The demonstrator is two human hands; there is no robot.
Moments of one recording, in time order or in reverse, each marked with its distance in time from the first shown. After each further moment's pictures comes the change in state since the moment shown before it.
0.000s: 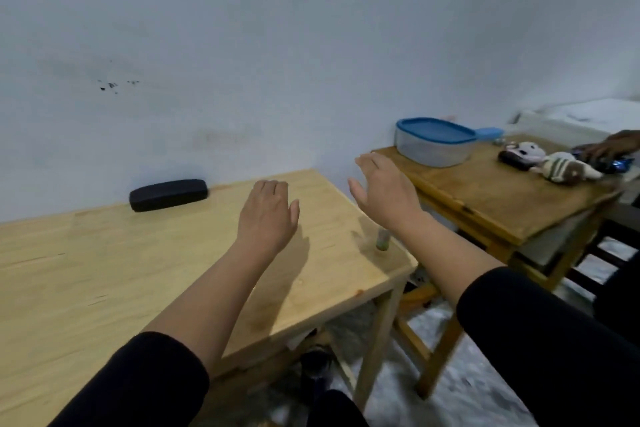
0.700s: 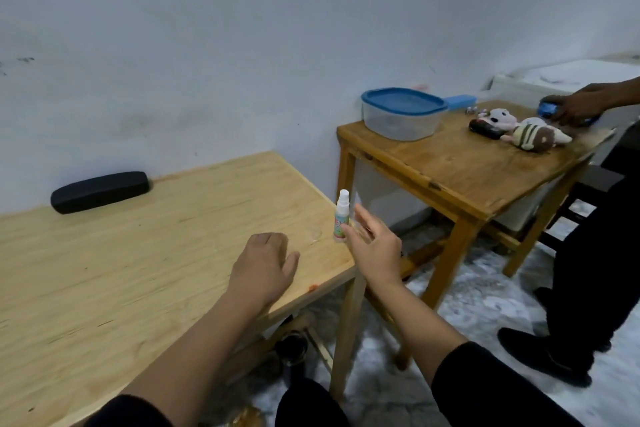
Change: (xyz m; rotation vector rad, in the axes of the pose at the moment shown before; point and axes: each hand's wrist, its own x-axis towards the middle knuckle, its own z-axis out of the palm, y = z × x) left_hand -0.044 0.043 0.087 -0.131 -0.330 -0.104; right_hand -0.096 0.056 0.062 0.798 0.122 0.605
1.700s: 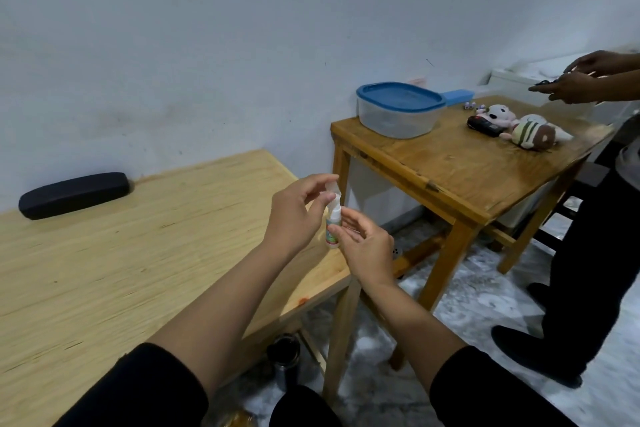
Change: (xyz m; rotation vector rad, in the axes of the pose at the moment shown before) left_hand 0.057 0.071 -0.024 -0.688 0.231 0.280; right_hand 0.016 0.002 0.004 0.190 -0.066 0.050
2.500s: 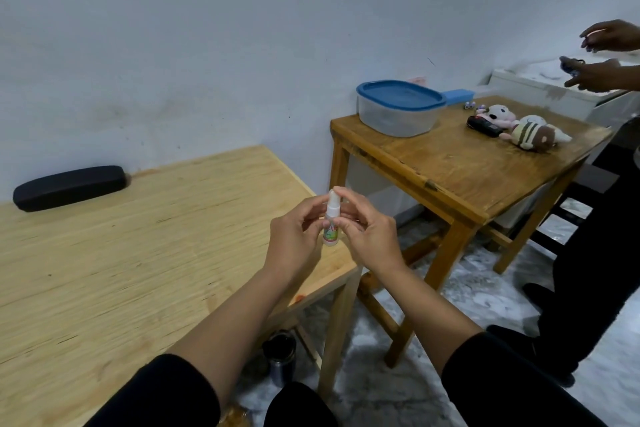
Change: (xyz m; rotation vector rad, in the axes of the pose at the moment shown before) left_hand -0.030 -0.020 0.017 -0.109 0.004 -0.141; right_hand 0.014 -0.014 -0.017 -0.214 -0.163 -0.239
